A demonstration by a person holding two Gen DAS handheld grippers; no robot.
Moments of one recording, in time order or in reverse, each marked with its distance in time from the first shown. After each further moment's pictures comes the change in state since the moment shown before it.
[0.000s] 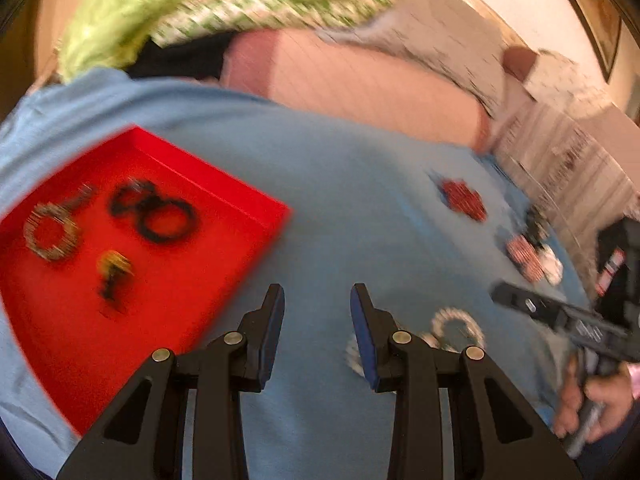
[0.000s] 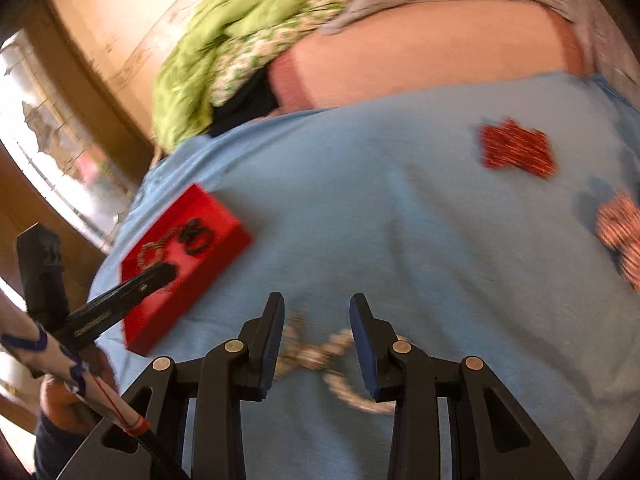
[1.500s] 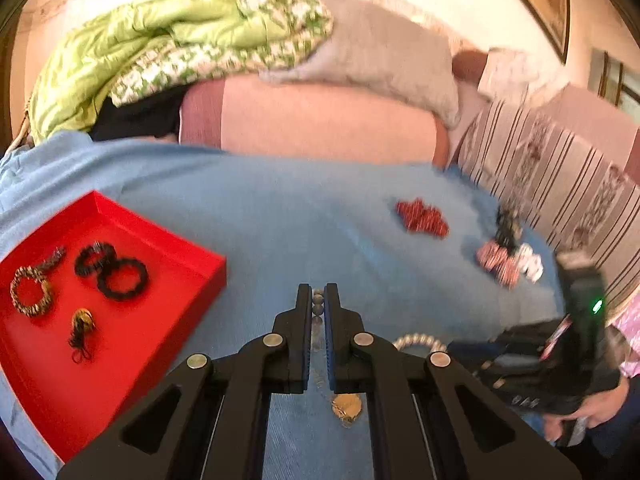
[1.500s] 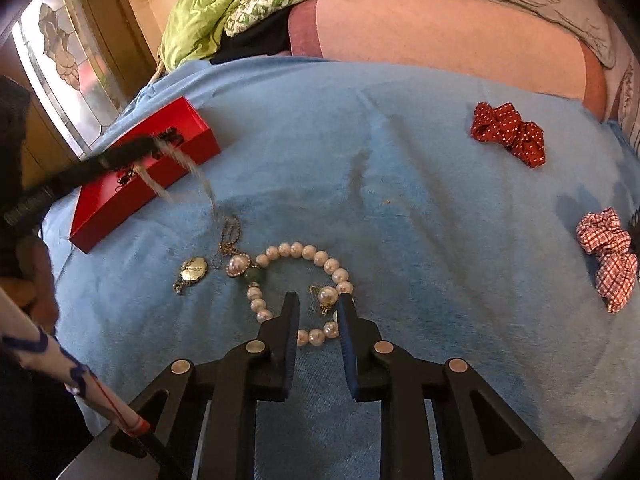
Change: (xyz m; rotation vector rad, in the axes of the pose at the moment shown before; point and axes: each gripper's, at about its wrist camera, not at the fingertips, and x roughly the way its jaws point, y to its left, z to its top) left arm -0.015 -0.039 0.007 0.139 -0.198 -0.036; right arm 0.016 0.002 -0.036 -0.316 0.142 -0.090
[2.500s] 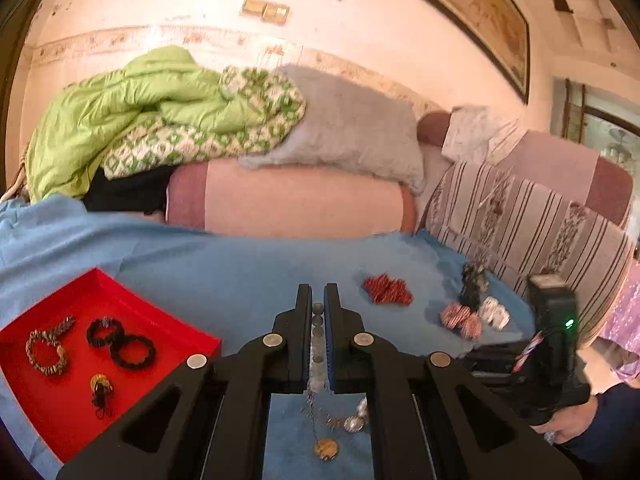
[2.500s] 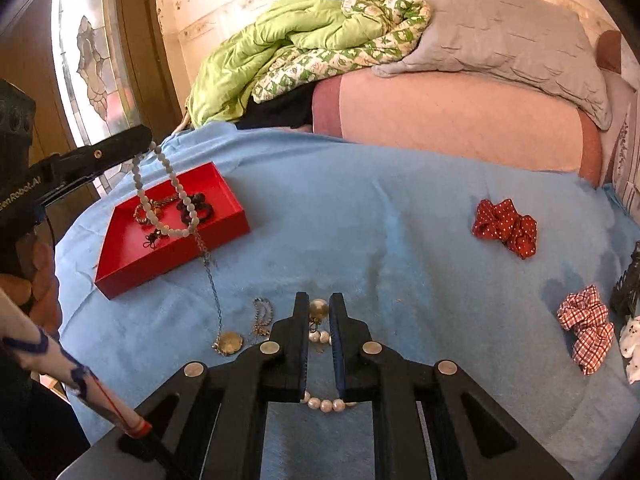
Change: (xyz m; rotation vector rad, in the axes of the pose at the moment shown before) left arm -0.064 -0.011 0.030 0.044 -0.254 -0.099; right arm -0.045 0.018 0.024 -0.044 -0.272 0.018
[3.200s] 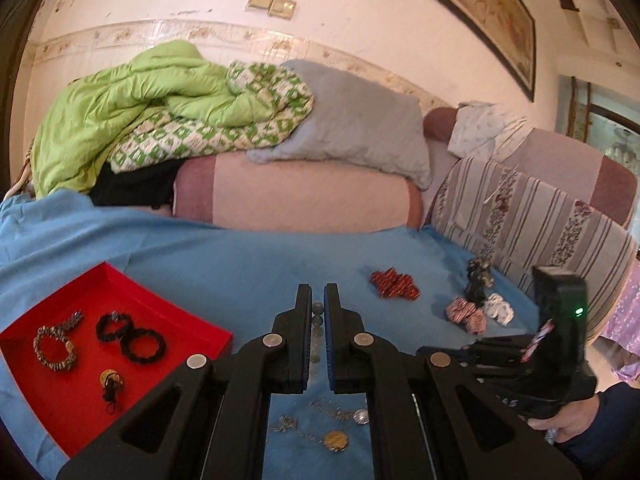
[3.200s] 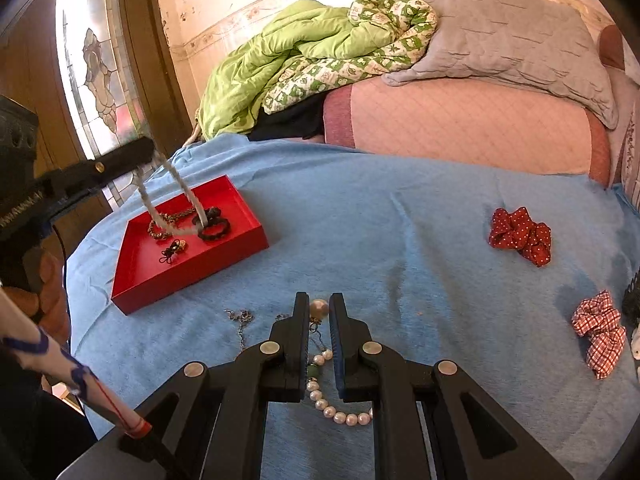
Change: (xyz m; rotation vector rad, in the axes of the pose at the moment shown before) left arm 0.003 0.011 -0.004 -0.004 0.057 0.037; right arm 0.000 0.009 0.007 0.016 -0.025 0.042
